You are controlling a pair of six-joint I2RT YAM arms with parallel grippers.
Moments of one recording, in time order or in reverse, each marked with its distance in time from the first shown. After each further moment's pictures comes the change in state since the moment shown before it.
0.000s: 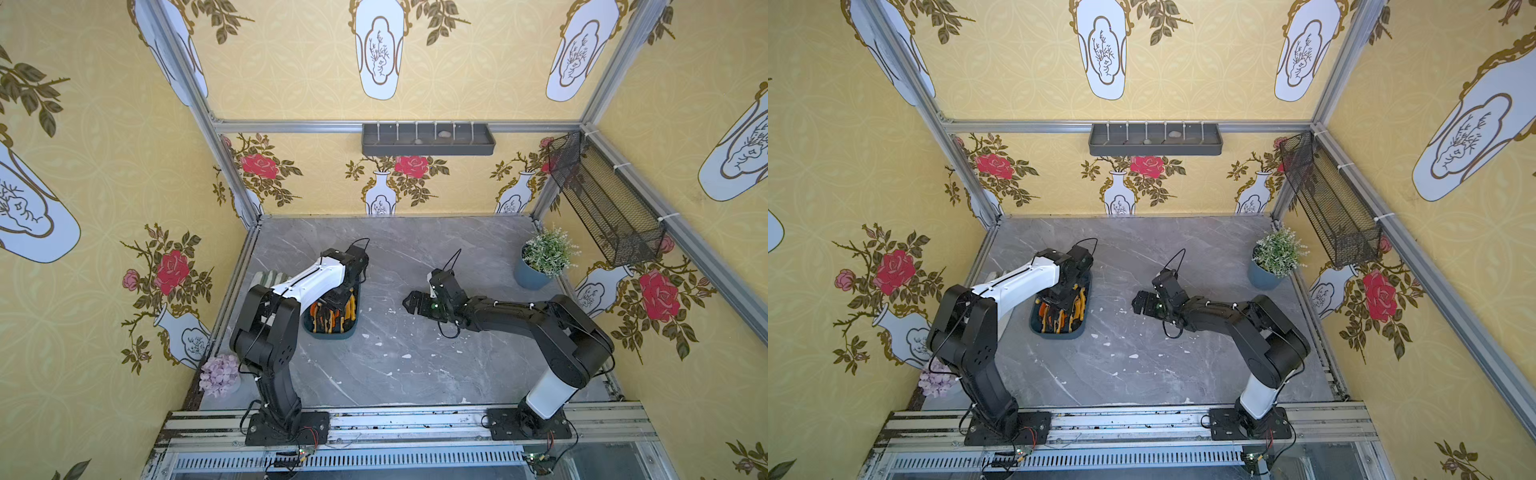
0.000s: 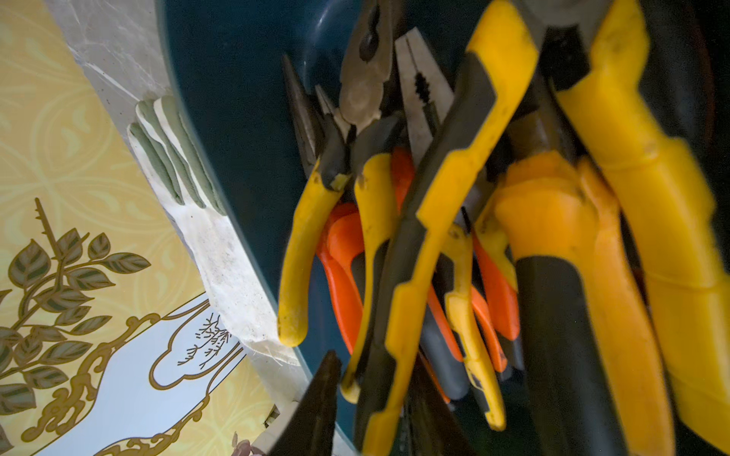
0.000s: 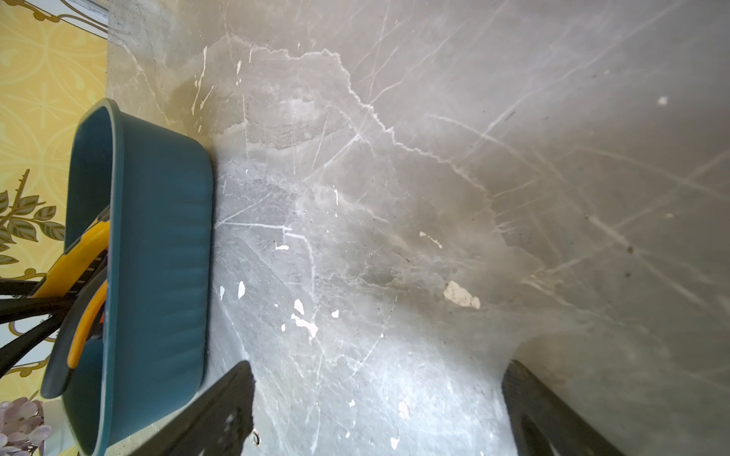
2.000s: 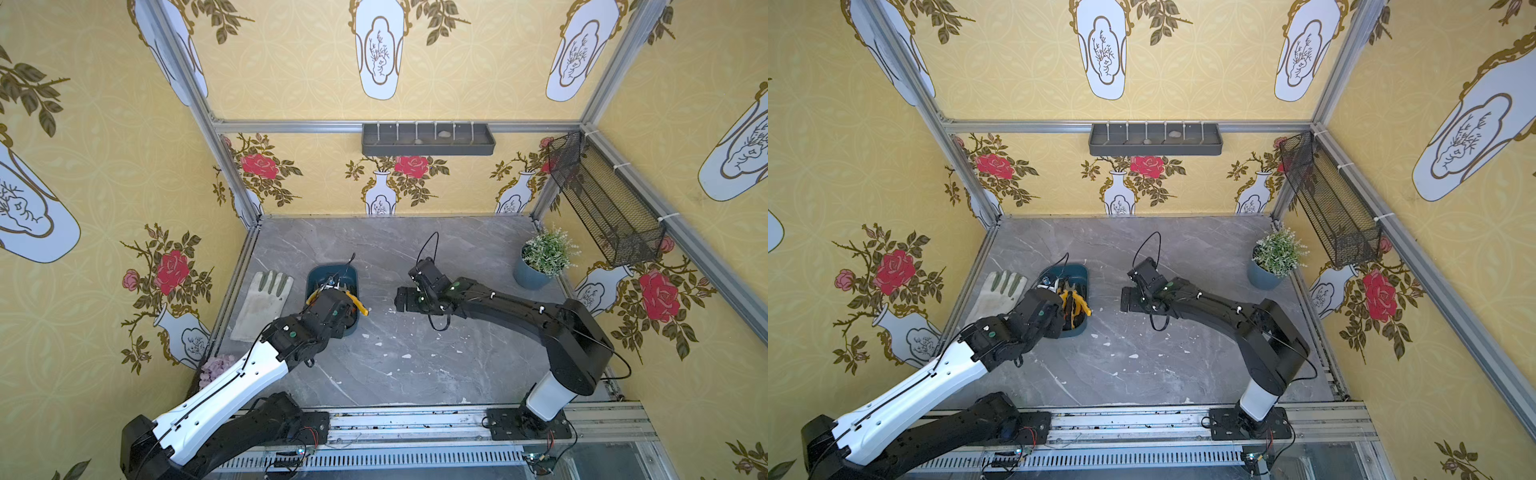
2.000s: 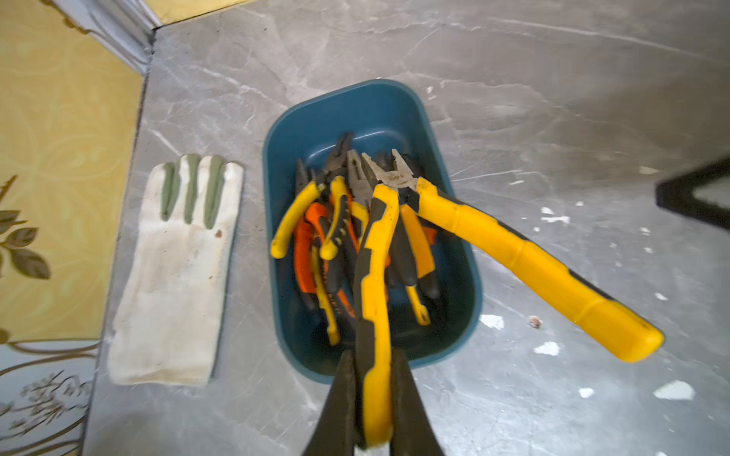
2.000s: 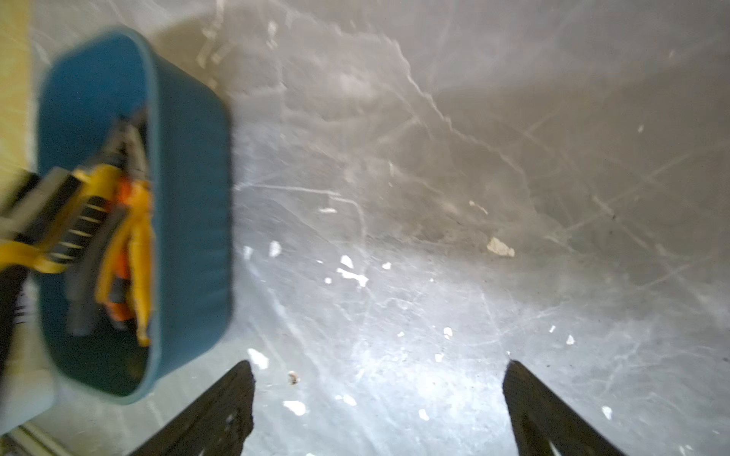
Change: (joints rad) left arm -0.330 -0.889 -0.529 0.361 -0.021 -0.288; right arm 0.129 -0.055 0.393 -0.545 0.156 -0.056
